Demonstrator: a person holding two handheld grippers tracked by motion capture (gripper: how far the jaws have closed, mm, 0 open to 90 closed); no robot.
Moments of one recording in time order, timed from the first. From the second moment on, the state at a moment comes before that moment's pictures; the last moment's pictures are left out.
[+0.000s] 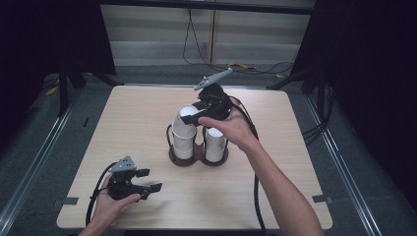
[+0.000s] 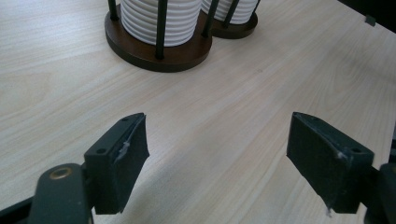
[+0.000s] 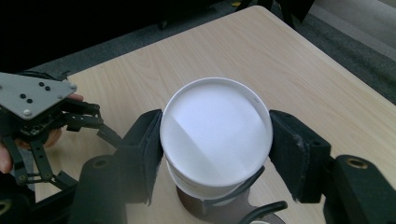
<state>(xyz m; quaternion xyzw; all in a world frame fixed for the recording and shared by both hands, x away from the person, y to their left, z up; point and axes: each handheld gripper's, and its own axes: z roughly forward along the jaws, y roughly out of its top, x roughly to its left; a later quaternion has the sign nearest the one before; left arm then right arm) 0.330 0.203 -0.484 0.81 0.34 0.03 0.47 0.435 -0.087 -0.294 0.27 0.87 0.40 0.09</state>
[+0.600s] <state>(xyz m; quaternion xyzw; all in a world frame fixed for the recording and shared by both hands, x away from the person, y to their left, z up) 0.333 0.193 -0.468 0.79 0.32 0.04 0.52 0.412 -0.108 -0.288 0.26 0.86 0.44 0.09</state>
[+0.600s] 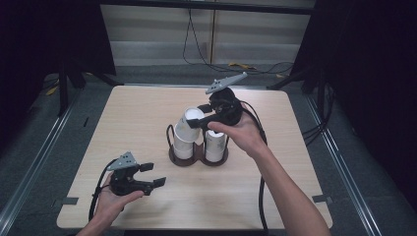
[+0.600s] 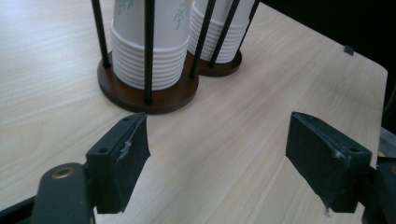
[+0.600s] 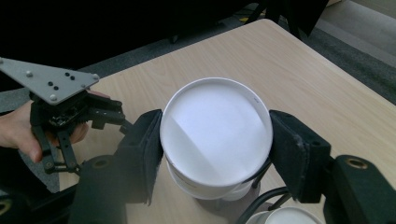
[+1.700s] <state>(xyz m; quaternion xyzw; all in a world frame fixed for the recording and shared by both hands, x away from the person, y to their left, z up) 0.341 0.156 -0.444 0.77 0.28 0.03 0.57 0.370 -0.127 -0.340 0.27 0.84 0.47 0.03</state>
